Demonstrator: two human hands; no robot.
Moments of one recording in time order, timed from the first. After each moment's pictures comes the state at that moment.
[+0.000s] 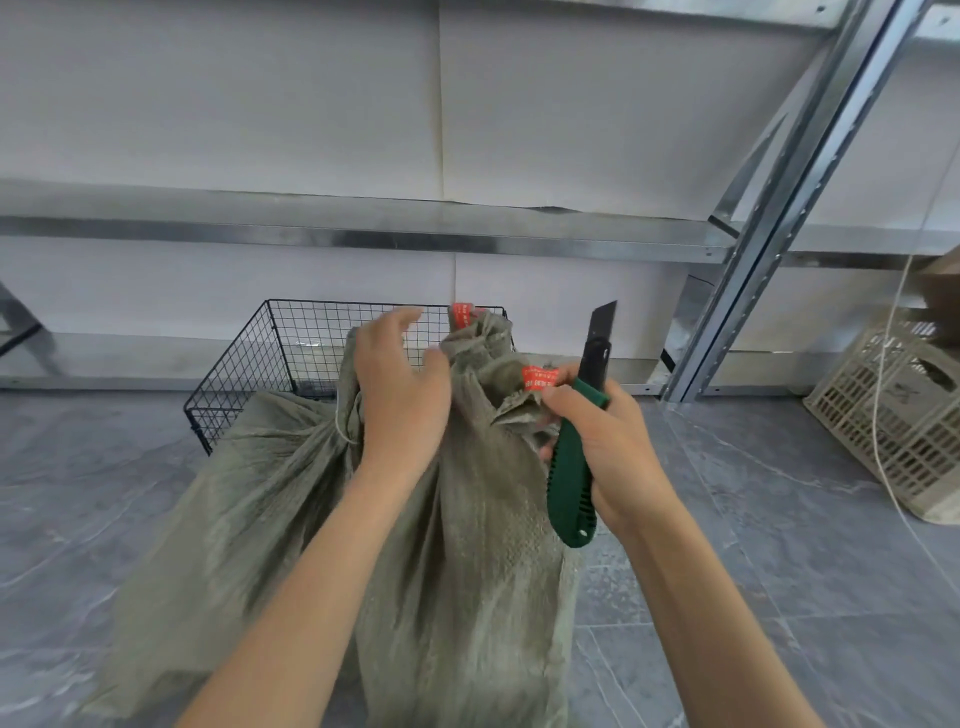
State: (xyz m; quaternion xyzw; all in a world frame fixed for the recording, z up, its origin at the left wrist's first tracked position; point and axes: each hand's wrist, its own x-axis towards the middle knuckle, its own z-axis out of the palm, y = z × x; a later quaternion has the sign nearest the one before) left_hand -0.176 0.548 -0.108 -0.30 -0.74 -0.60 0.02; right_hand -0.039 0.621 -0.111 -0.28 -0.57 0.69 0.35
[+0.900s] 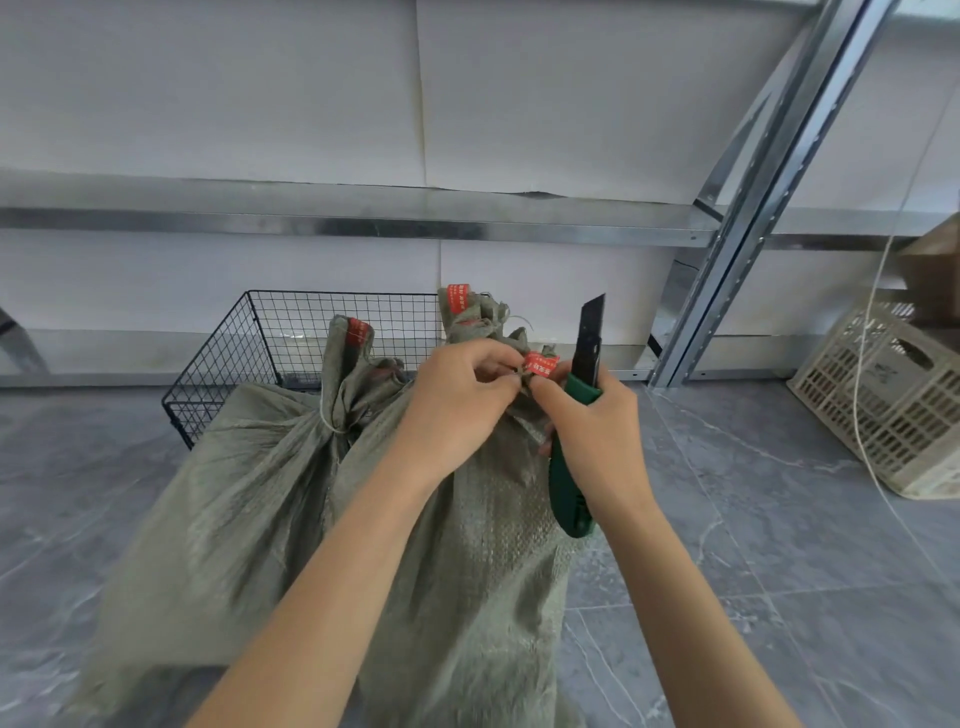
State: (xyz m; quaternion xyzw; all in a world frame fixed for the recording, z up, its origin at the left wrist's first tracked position) left_hand -0.141 0.559 -0.103 -0.43 -0.71 -0.53 -0.17; right_hand -0.032 0.618 -0.116 -0.35 -0.63 0.55 0.41
